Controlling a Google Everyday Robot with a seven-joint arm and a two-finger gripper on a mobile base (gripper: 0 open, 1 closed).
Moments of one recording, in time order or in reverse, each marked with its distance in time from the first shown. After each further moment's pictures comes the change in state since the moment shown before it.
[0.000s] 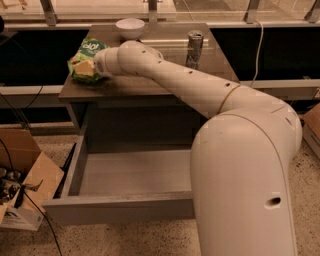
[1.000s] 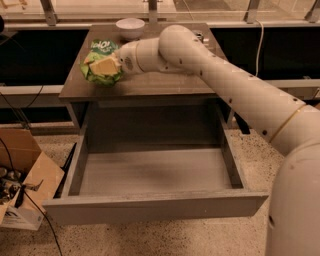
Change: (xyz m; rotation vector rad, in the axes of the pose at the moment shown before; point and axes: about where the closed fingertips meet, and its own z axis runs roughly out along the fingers) arm -0.010 0.021 -0.118 -0.178 -0.011 -0.061
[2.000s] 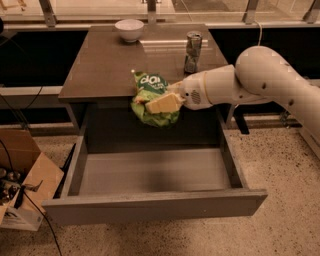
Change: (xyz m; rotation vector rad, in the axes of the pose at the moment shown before) arm 0.108 0.028 -0.178 -0.048 0.176 0.074
